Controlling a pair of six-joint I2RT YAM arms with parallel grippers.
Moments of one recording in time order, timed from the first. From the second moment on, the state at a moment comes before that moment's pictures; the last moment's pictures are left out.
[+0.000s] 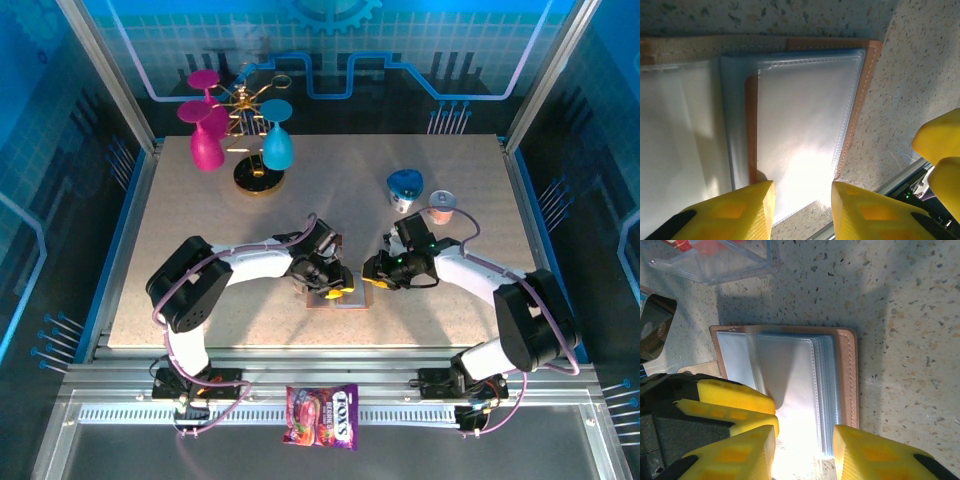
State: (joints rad) left arm -0.72 1.83 1.05 -0.33 0.51 -1.00; right arm 0.40 1.46 0.75 -0.42 -0.53 0.70
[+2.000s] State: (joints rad) left arm -0.65 1.80 0.83 -0.01 0.60 -1.11; right arm 0.53 1.60 0.77 -0.38 -0.56 0.74
